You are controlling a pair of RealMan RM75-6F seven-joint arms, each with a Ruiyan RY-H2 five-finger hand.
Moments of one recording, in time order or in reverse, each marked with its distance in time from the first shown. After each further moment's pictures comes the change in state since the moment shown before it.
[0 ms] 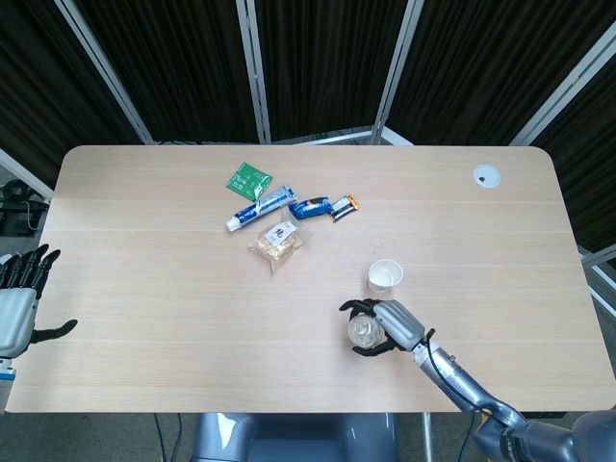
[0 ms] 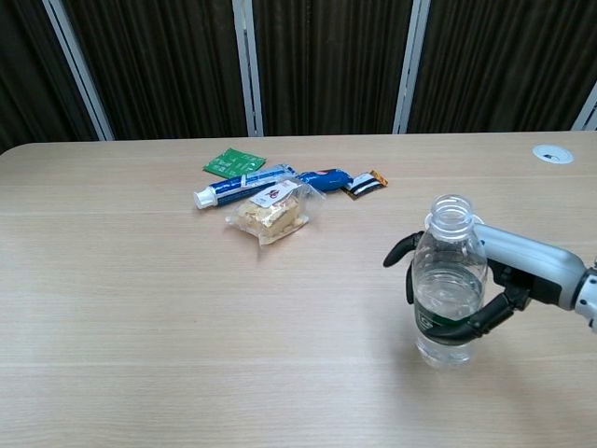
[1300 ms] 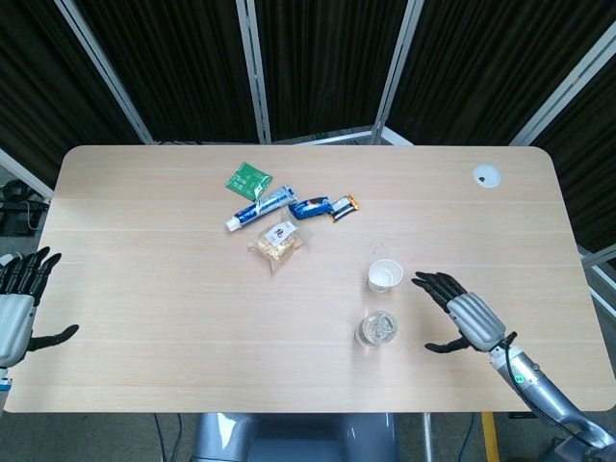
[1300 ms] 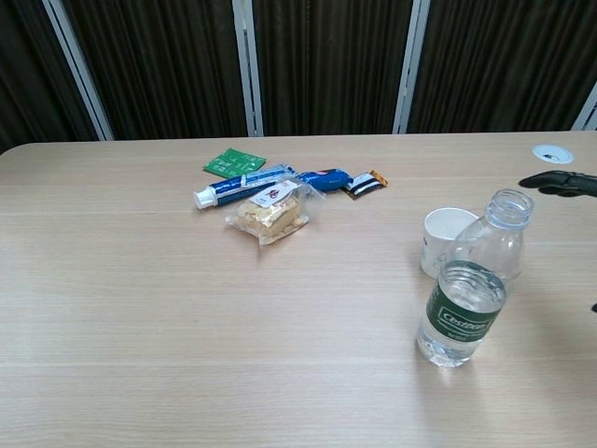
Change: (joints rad) left arm 0.026 0.034 0.024 -0.042 0.083 0.057 -0.044; right arm -0.113 0.272 -0.084 0.032 -0.030 0.213 -0.080
